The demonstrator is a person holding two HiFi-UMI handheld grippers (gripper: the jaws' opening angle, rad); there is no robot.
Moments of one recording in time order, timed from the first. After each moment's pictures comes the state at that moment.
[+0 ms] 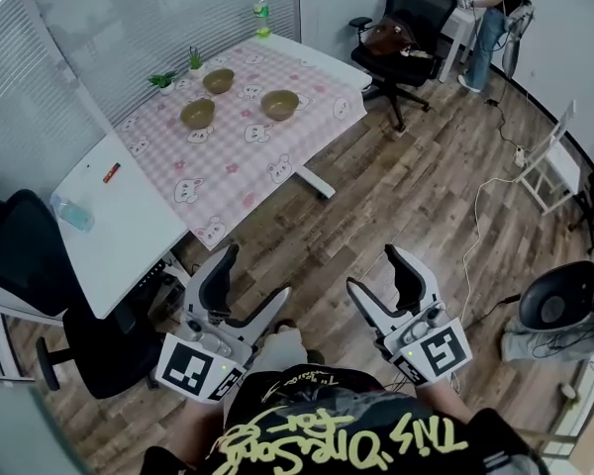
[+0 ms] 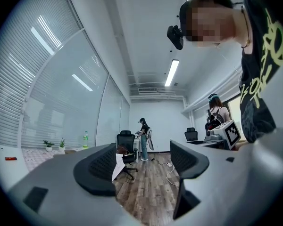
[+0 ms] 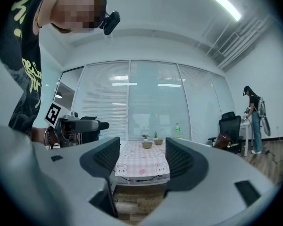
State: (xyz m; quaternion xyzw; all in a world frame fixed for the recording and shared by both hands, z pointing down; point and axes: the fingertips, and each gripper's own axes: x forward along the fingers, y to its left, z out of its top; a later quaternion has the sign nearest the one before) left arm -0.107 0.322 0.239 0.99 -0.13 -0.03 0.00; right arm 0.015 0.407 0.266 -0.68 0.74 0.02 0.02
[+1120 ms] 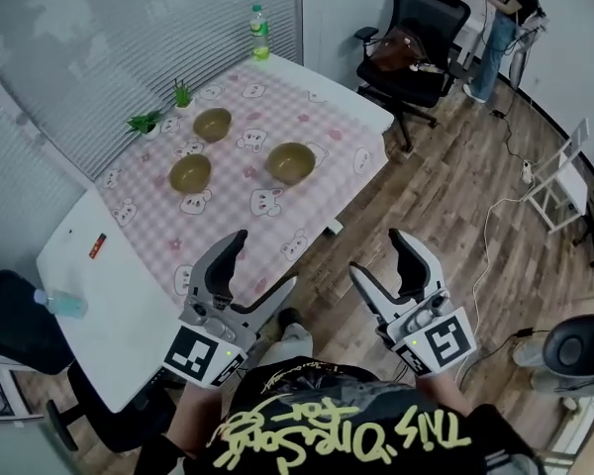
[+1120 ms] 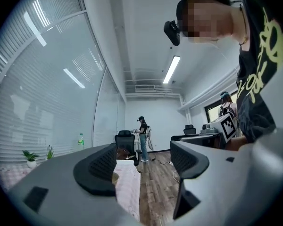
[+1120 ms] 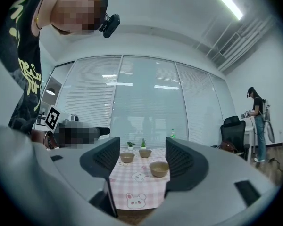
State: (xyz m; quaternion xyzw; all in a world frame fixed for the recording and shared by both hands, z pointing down) left arm 0.014 0.093 0.248 1.00 -0.08 -0.03 -0.02; right arm 0.124 0.177 0.257 -0.69 0.72 0.05 0.02
